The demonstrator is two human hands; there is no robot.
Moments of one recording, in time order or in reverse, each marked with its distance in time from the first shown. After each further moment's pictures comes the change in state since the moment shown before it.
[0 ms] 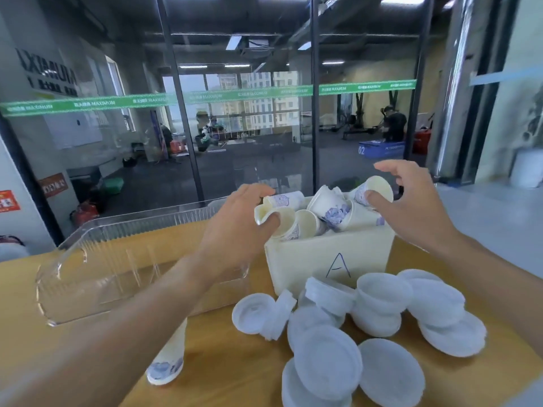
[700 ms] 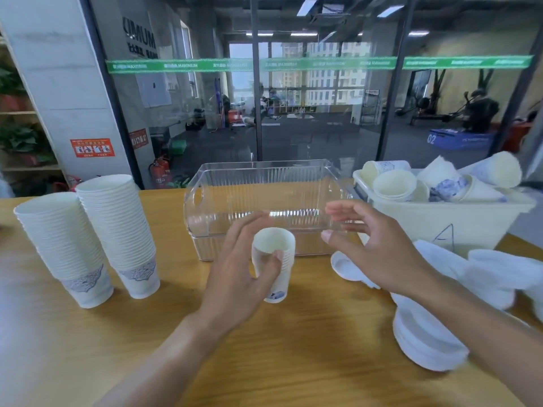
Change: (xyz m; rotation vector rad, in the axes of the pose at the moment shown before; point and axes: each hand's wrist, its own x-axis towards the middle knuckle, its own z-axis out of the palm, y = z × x) left_hand -0.201 -0.123 -0.062 -0.176 0.283 -0.024; right_hand -0.143 -0.161 0.124 0.383 -0.512 -0.146
